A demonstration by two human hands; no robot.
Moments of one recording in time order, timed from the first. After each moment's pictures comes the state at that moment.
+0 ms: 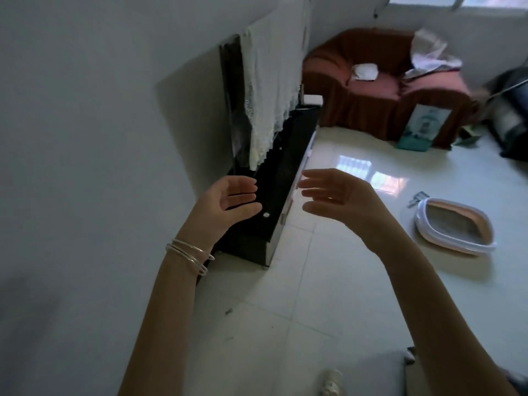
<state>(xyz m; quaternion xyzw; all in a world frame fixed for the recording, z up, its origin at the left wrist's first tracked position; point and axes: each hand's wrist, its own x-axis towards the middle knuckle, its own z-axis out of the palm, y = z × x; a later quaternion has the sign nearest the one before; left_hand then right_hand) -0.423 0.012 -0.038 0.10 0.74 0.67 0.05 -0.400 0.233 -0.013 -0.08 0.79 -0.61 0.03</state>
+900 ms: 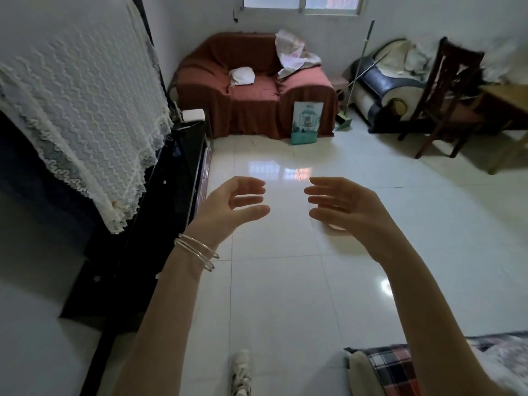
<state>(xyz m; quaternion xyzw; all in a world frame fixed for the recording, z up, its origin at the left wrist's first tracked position) -0.604 0.344 -0.044 0.25 0.69 0.64 0.21 -0.480 0.532 -0.021 0.11 0.77 -0.62 -0.11</state>
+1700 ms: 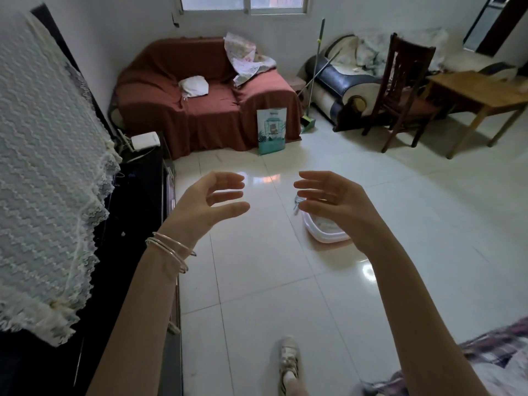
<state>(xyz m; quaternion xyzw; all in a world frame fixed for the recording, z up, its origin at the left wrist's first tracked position) -0.841 0.434 -0.034 0.32 0.67 0.62 0.25 -0.685 0.614 -0.026 0.17 0.74 -0.62 -0.19</state>
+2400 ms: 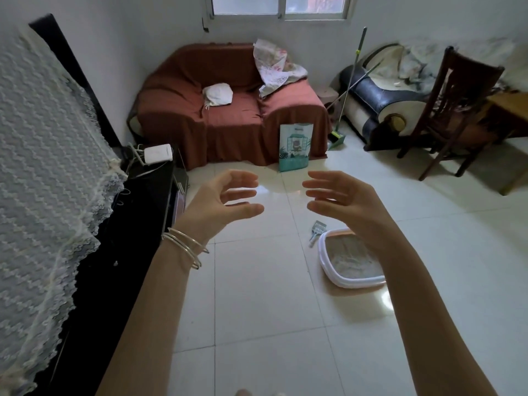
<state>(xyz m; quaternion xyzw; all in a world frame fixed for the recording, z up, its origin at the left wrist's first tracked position) -0.997 0.608 -0.031 0.30 0.68 0.62 0.23 -0.860 0.800 -0.019 0.13 0.76 -0.62 -0.15</state>
